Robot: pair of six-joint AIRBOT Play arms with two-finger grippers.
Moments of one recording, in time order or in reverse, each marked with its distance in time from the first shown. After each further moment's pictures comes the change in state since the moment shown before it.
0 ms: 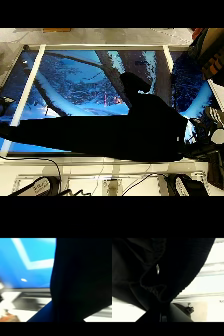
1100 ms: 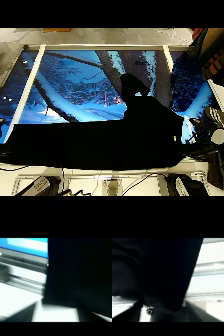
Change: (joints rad) left arm 0.240 0.092 -0.312 0.003 0.139 -0.178; right arm 0.000 0.000 -0.002 -0.005 -0.006 0.000
